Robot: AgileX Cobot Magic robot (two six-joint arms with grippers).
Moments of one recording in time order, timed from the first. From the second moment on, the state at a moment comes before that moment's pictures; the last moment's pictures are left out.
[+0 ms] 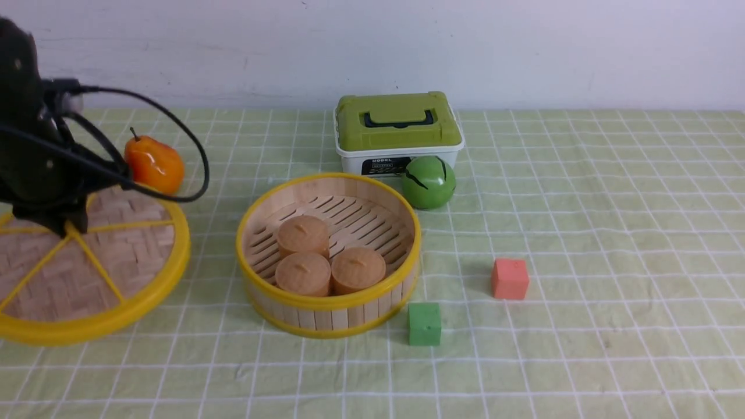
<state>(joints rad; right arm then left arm) -0.10 -0.02 0.02 -0.05 0.37 0.07 0.02 1.81 -1.43 0.19 0.90 -0.35</state>
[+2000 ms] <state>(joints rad) -0.10 -0.02 0.02 -0.05 0.37 0.07 0.02 -0.01 -0.15 -0.69 0.49 0.39</state>
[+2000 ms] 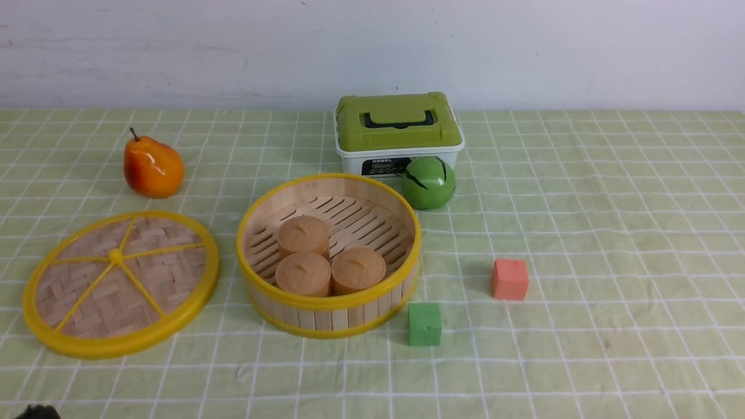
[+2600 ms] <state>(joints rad) -0.10 -0.02 0.02 -0.05 0.37 0.07 0.02 -0.01 -0.04 -0.28 0.31 0.05</state>
